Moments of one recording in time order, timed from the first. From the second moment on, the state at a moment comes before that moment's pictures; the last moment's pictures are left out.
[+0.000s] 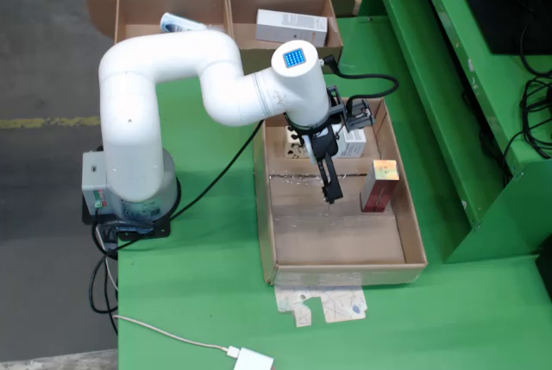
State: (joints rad) arm 0.00 -0.03 -1.37 0.23 1.56 -0.06
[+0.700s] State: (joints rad) arm 0.16 -0.13 -1.21 0.14 1.49 0.04
